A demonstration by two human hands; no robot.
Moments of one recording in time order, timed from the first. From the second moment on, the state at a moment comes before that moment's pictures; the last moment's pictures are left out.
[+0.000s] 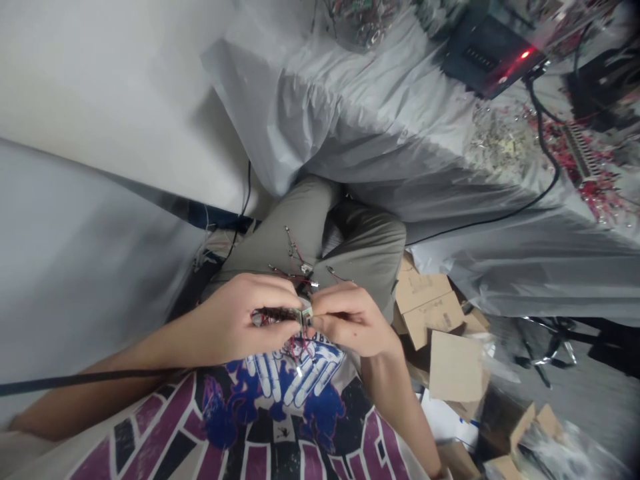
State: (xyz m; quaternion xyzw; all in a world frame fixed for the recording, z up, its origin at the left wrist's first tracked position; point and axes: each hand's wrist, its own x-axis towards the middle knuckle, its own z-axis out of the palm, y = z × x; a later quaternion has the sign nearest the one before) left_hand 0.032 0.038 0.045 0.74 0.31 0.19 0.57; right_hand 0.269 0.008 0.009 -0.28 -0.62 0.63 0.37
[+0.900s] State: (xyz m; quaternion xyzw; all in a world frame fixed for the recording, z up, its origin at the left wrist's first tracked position) left_hand 0.028 0.043 0.031 0.62 0.45 0.30 0.58; right_hand 0.295 -0.012 0.030 -0.50 -0.57 0.52 0.38
